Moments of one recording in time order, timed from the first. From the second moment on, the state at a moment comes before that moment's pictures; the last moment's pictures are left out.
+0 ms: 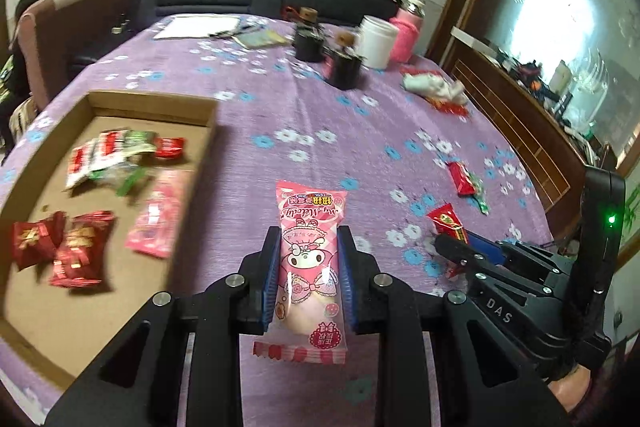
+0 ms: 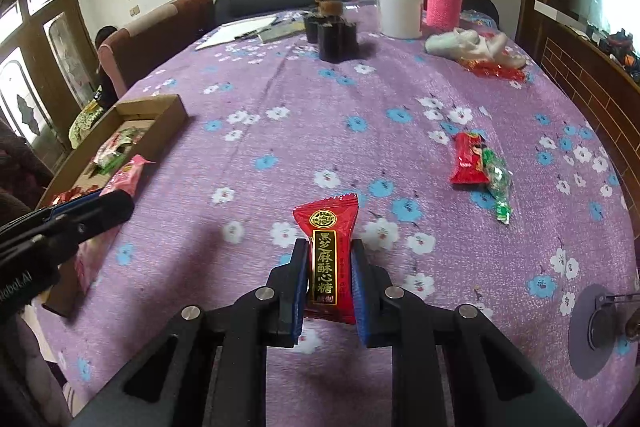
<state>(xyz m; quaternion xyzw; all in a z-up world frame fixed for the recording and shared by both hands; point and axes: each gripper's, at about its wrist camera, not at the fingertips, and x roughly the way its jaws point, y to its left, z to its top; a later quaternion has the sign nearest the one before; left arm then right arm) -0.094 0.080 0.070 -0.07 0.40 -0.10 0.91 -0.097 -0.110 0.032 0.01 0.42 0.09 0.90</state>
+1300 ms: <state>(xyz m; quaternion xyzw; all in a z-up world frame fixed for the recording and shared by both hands) -0.113 0.283 0.024 -0.19 0.43 0.07 0.88 -0.092 0.155 0.041 -0.07 0.44 0.30 0.84</state>
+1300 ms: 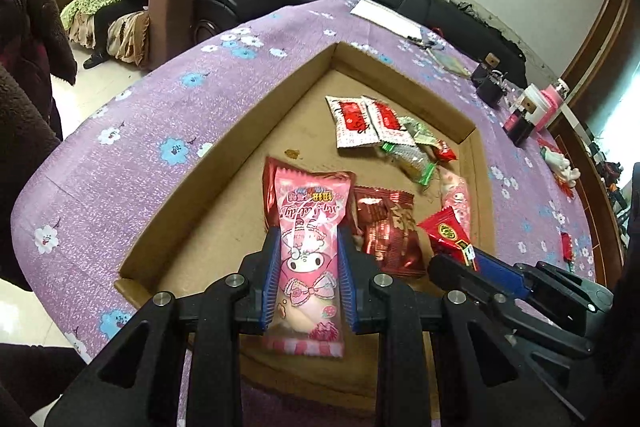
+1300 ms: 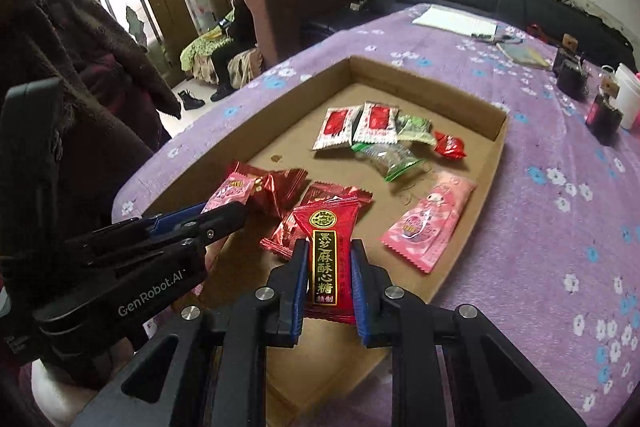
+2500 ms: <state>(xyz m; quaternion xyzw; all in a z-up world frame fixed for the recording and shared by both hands) -0.133 0.266 0.071 -0.14 0.36 0.12 0.91 -0.097 0.159 0.038 -0.06 0.45 0.31 0.84</state>
